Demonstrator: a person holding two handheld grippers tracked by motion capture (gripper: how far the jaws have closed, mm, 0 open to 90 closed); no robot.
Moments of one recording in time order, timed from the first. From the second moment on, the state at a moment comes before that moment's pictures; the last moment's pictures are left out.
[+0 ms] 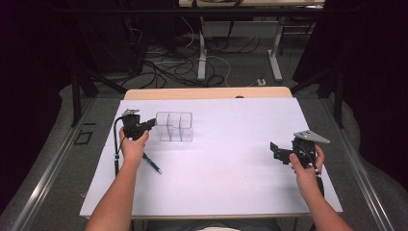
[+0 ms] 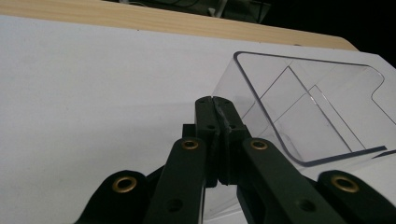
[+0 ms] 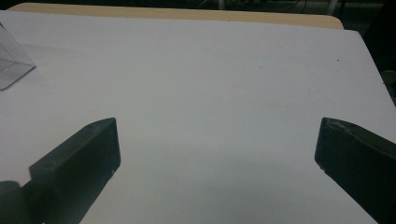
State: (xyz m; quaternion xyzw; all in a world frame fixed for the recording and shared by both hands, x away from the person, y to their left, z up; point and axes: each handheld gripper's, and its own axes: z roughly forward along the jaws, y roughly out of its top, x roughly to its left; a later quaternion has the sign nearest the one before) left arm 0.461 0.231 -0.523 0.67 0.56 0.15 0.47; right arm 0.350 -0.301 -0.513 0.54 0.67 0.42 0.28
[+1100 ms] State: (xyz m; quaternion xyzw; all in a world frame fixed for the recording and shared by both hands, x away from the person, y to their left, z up) left arm 0.463 0.187 -0.521 0.69 0.53 0.13 0.47; right arm 0.351 -0.298 -0.515 0.54 0.67 0.42 0.27
